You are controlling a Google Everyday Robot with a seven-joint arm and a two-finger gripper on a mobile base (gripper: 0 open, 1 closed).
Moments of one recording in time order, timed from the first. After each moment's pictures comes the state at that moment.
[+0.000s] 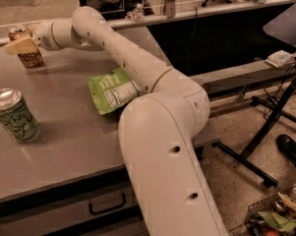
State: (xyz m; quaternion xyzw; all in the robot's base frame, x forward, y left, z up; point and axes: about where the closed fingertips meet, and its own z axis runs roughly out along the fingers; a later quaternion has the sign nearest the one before) arm 0.781 0.384 0.908 -0.49 0.59 0.39 0.51
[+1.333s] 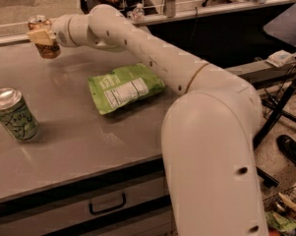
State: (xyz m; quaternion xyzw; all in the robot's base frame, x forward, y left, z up) arm 0.769 0.321 0.937 -0.44 0.62 0.35 0.55
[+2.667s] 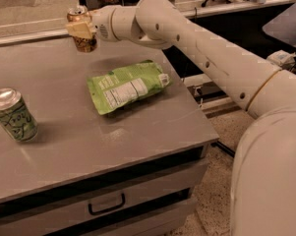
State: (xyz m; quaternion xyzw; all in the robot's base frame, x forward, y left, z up) arm 0.750 0.190 0.967 -0.42 0.64 0.30 0.57
